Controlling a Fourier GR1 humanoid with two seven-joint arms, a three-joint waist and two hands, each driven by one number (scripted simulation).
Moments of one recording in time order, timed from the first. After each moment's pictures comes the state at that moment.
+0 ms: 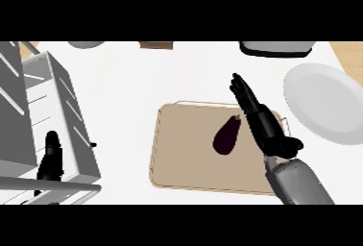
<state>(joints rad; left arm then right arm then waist) 0.00 0.34 -0.11 -1.29 0.07 0.38 0.16 -0.30 -0.19 0.30 -1.42 -0.16 -0.08 -0.21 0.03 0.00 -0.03</state>
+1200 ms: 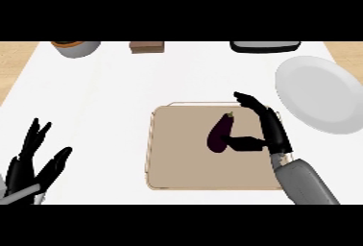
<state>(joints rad) 0.11 0.17 0.22 -1.49 -0.38 0.23 -0.23 -0.31 -0.28 0.35 -1.28 0.11 -0.31 0.00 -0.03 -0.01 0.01</state>
